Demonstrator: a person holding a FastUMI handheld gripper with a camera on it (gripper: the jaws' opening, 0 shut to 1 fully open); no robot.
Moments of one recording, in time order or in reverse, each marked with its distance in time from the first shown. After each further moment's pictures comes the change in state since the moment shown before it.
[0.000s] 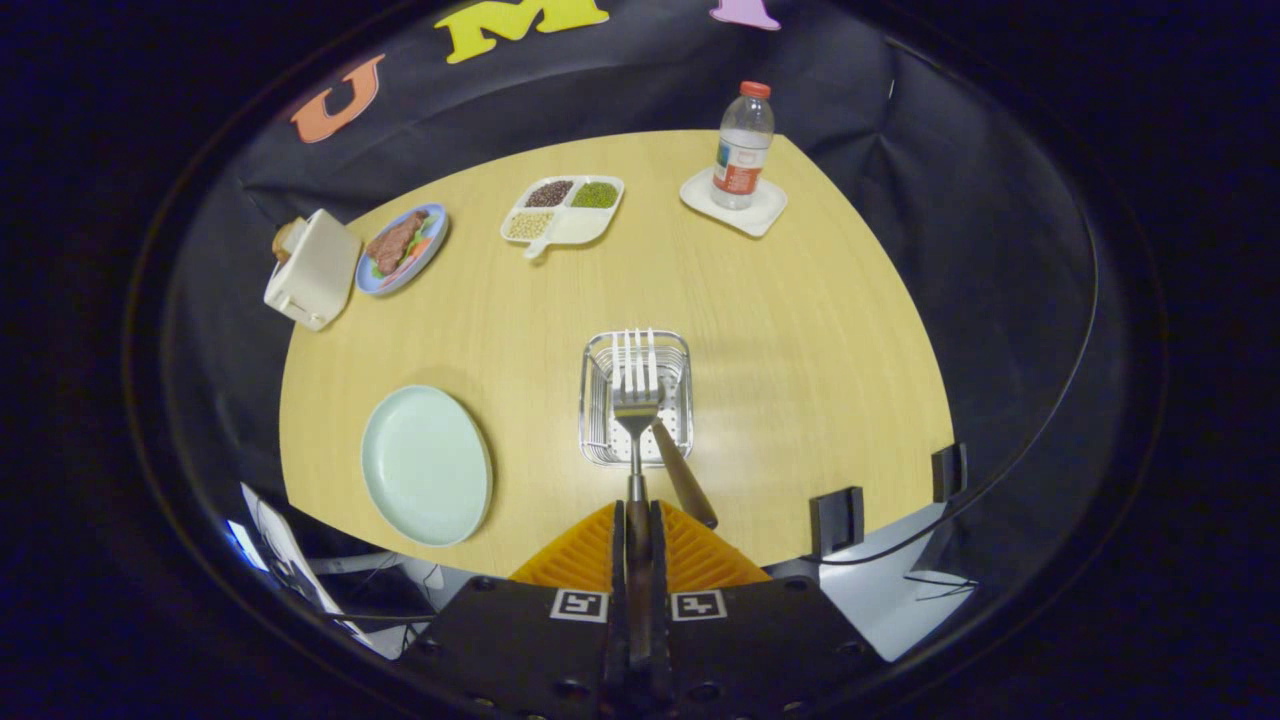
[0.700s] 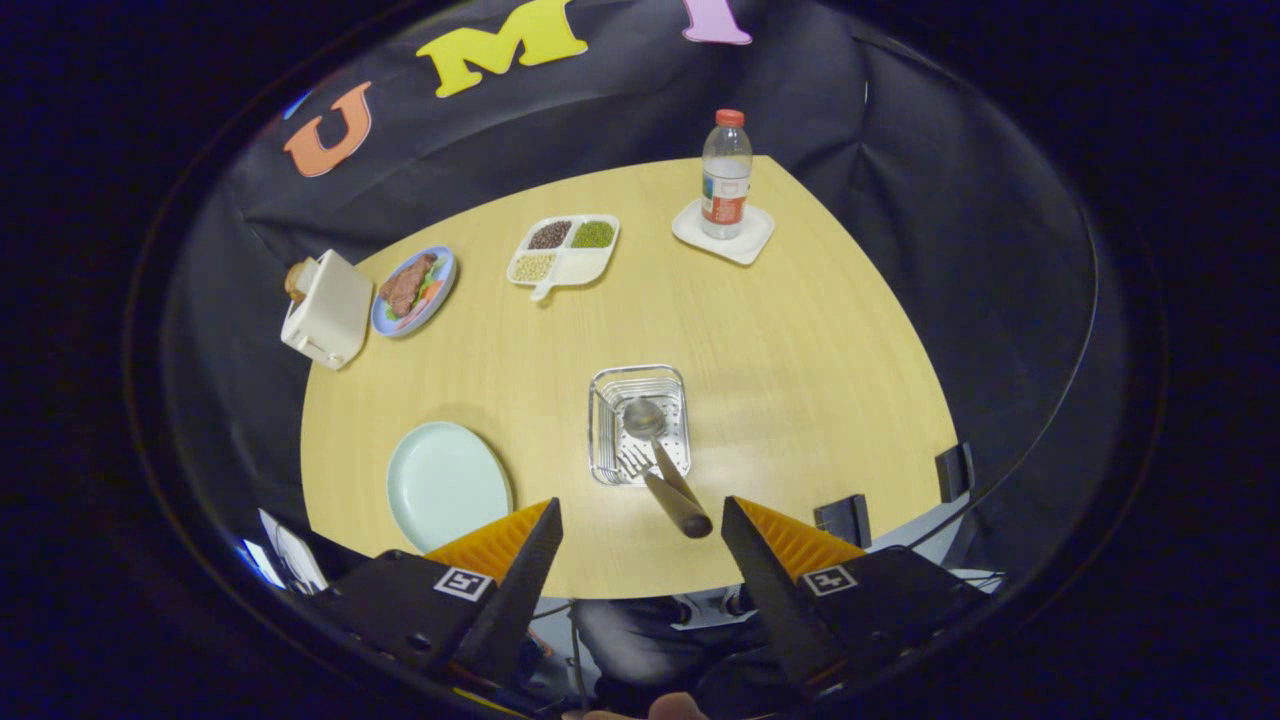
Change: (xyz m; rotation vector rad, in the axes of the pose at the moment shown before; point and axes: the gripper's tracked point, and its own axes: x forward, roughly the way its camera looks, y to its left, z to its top) arm -0.023 0.000 0.015 0.066 -0.123 0.045
